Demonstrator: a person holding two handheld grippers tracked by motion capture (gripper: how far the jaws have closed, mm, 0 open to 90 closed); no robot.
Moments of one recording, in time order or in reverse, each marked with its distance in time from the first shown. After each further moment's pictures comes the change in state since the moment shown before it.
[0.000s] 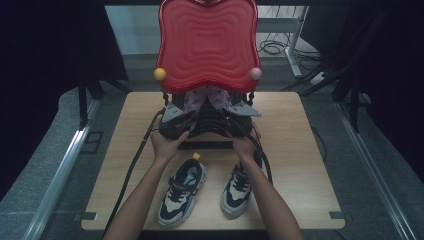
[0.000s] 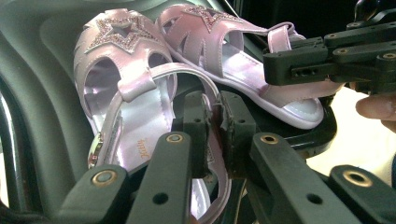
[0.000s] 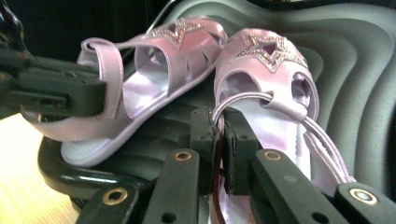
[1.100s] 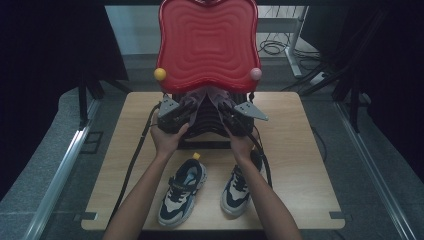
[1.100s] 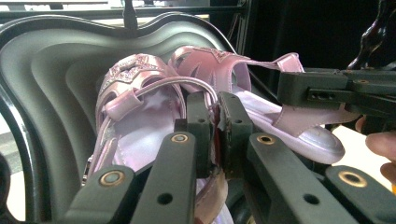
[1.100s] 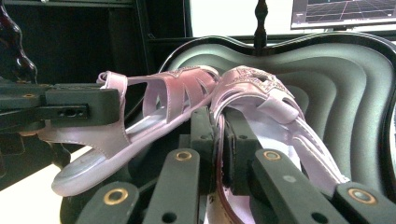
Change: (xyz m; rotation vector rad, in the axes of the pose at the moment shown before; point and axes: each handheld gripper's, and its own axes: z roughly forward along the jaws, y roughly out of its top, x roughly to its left) left arm 0.003 0.019 -0.004 -0.102 0.026 -0.035; right arm 0.004 0.007 -0.010 -0.181 -0.008 0.128
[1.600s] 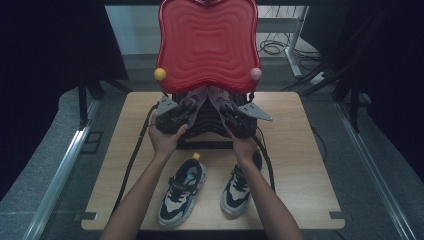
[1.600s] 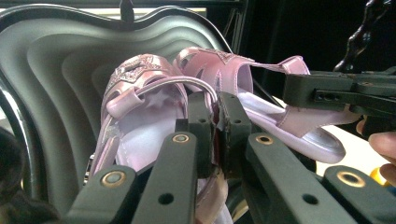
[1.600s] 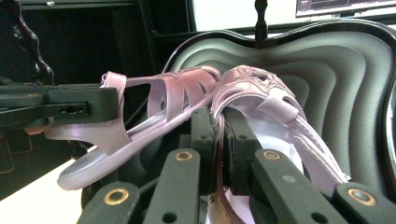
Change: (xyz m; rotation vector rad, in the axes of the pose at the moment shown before) left arm -0.002 0.005 -0.008 0.022 -0.013 -0.043; right arm 0.000 0.003 -0.012 0.023 0.017 0.051
